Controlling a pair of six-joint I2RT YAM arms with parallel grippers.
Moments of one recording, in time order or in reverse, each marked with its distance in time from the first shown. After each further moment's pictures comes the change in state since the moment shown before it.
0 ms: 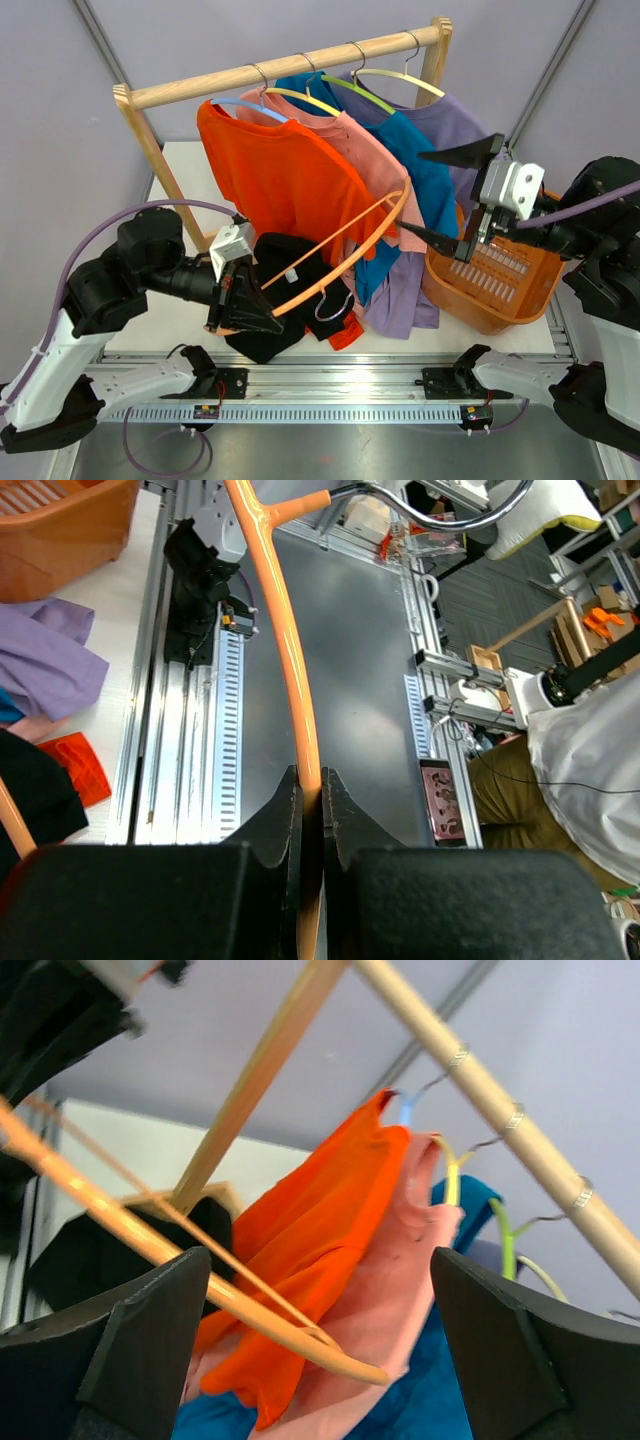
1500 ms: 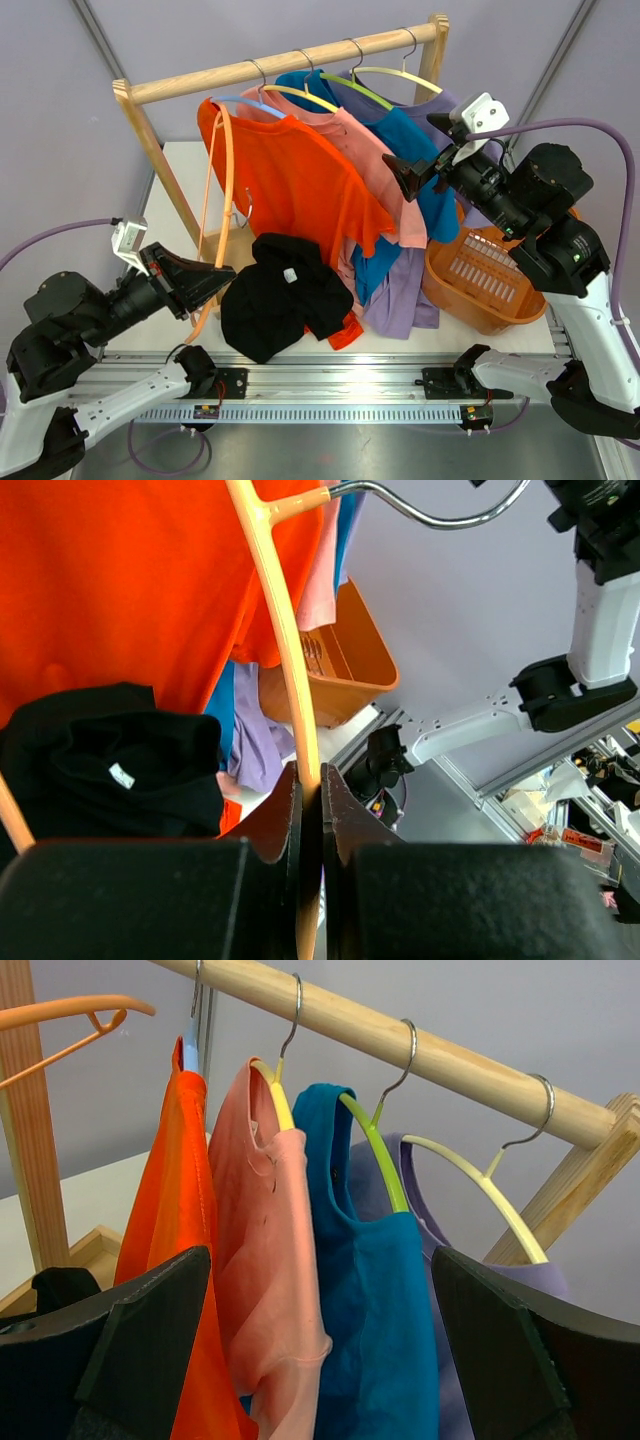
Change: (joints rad) left arm -0.001 -0.385 -0.177 0.160 -0.821 -0.327; right arm 0.000 0.017 -0.222 0.379 0.558 0.304
